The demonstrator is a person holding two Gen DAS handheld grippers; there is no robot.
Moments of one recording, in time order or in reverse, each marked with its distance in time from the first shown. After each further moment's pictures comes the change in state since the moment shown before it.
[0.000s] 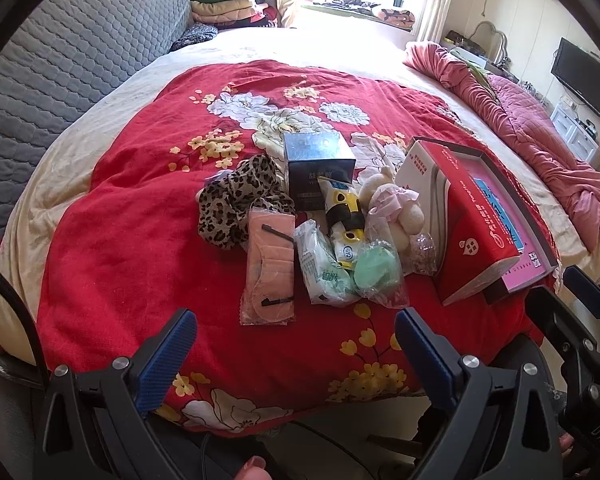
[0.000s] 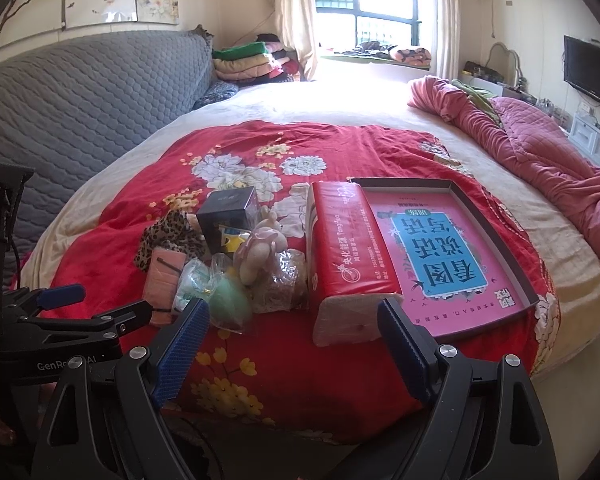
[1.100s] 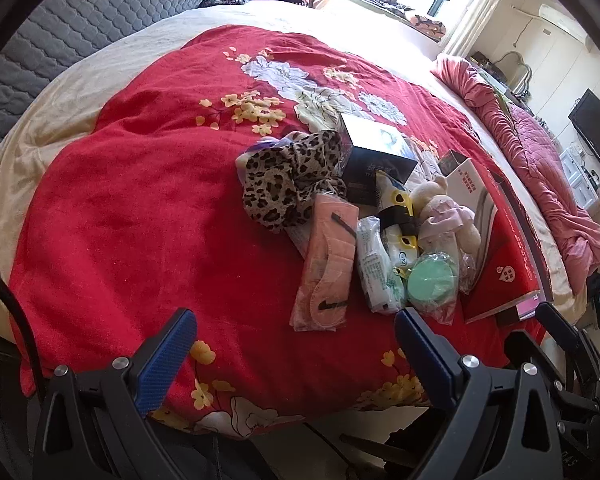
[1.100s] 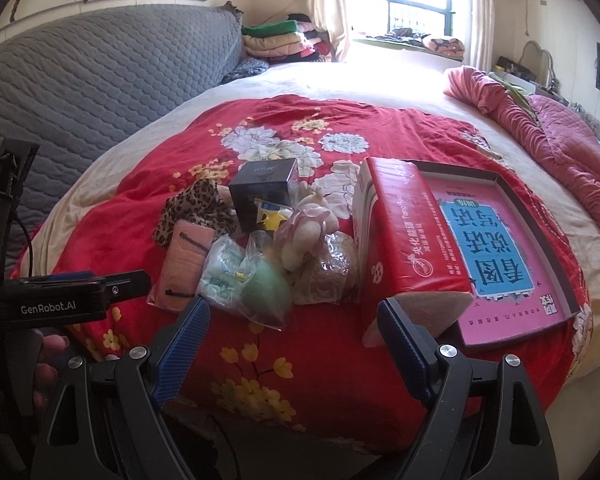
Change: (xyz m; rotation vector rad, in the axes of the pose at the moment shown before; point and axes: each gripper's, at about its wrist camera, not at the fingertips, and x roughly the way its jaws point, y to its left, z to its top) left arm 0.041 0.067 0.002 -0.182 0.078 -0.100; right arm 0.050 0.033 -0.006 -0.075 0.078 0.097
